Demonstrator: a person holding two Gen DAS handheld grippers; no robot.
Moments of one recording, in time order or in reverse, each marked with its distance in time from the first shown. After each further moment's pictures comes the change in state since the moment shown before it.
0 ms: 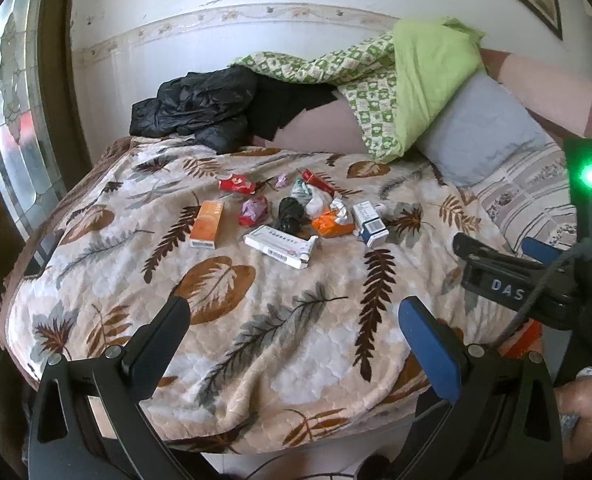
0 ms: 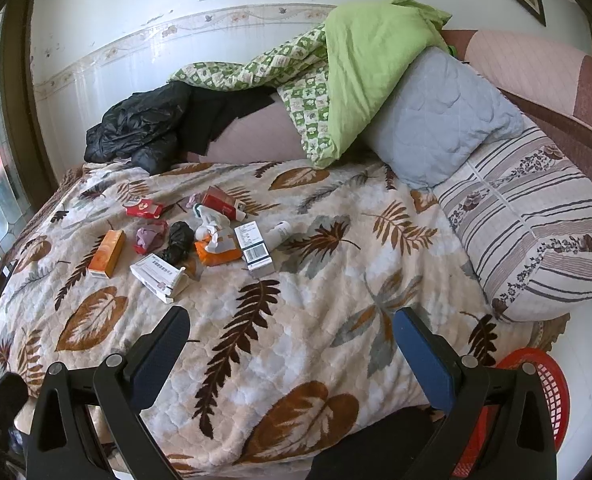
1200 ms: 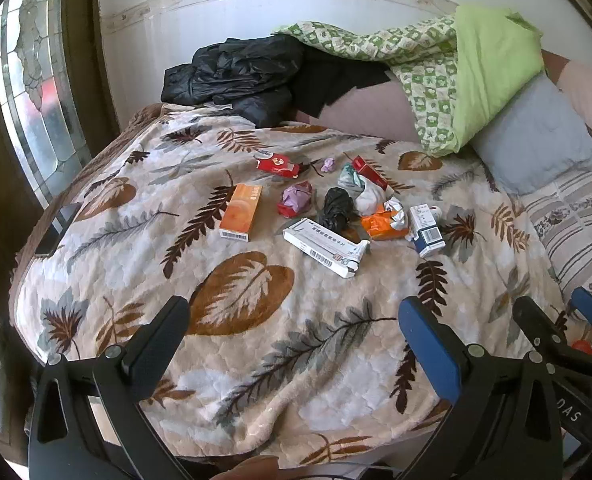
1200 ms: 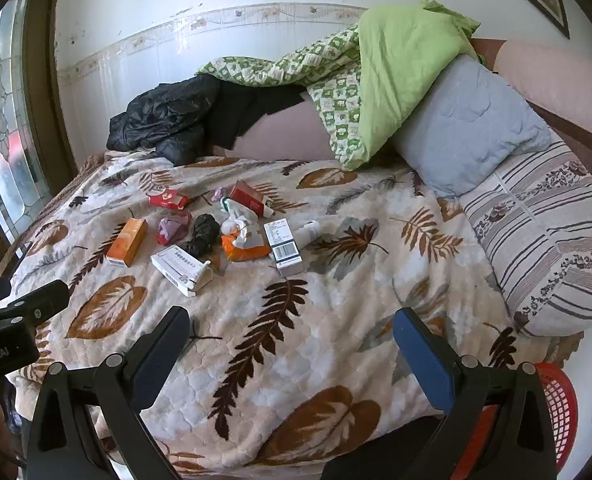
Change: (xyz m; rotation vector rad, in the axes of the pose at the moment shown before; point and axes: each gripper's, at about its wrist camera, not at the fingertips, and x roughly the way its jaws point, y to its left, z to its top) left arm 0.065 0.029 0.027 -0.104 0.105 0.127; right arm 0.006 0.021 -0.006 -0.067 -0.015 0.061
